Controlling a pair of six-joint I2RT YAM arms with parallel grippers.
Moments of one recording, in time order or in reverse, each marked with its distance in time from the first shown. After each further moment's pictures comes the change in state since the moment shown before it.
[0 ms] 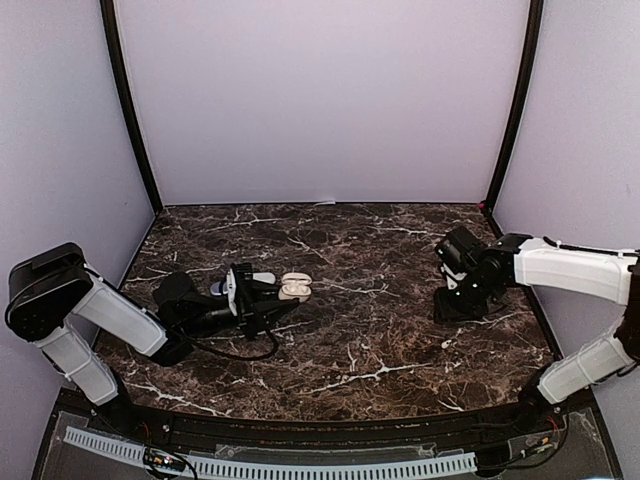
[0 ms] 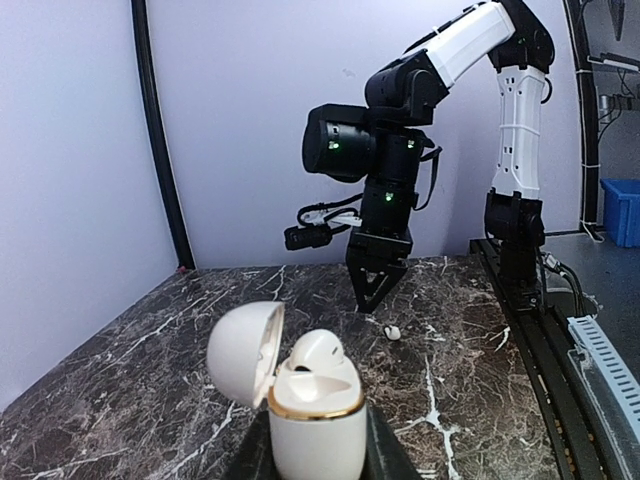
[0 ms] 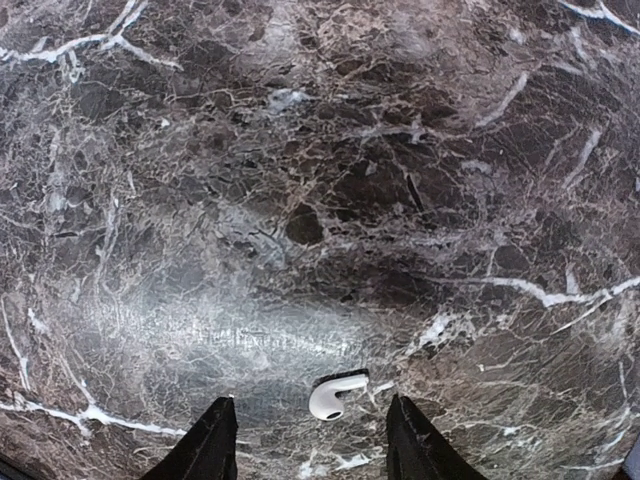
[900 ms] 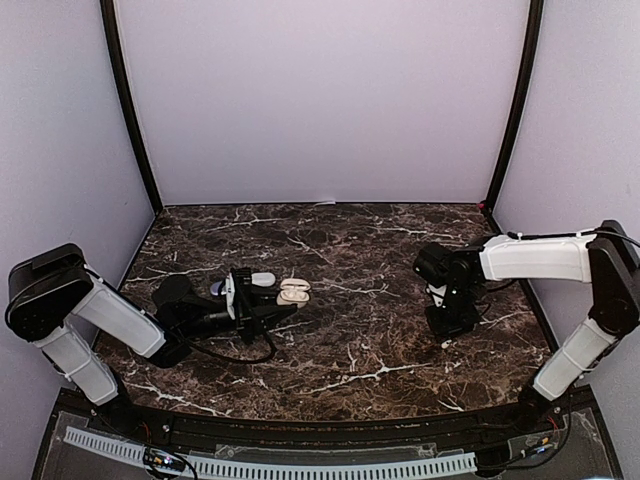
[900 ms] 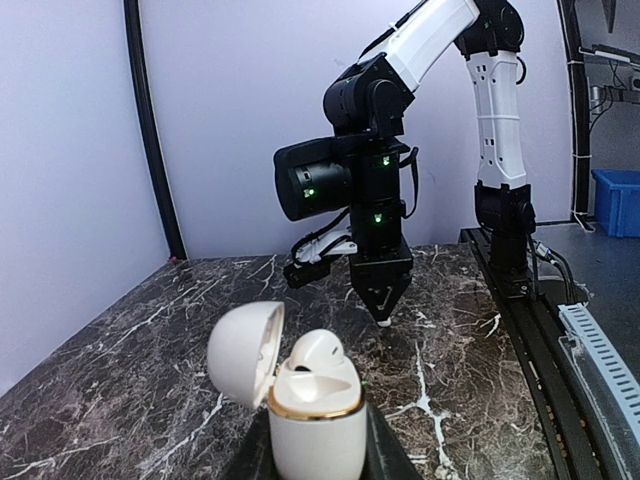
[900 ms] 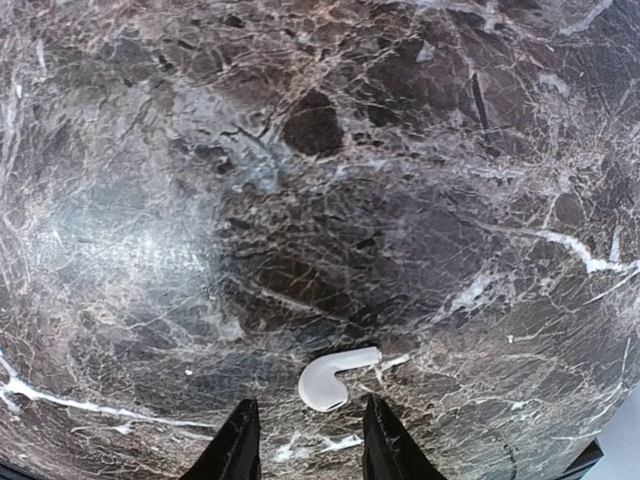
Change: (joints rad) left arm 0.012 -0.002 -0.024 -0.005 0.027 0.006; right arm 0.057 0.236 0.098 -0.154 -0.007 -0.046
